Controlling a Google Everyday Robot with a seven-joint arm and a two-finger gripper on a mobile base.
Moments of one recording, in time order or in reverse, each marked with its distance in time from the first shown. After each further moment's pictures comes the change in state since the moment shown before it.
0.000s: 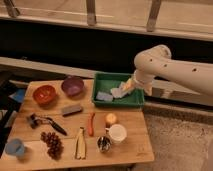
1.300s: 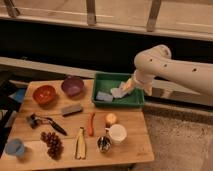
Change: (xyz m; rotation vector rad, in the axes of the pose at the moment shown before) arm 0.000 0.000 0.000 0.000 0.000 0.000
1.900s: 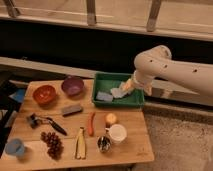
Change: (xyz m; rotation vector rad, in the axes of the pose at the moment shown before) arm -0.002 0.004 -0.002 -0.010 -0.024 -0.056
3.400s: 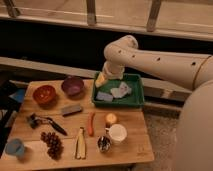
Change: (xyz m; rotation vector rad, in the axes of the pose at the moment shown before) arm -0.043 0.146 0.007 -0.120 -0.070 -0.485
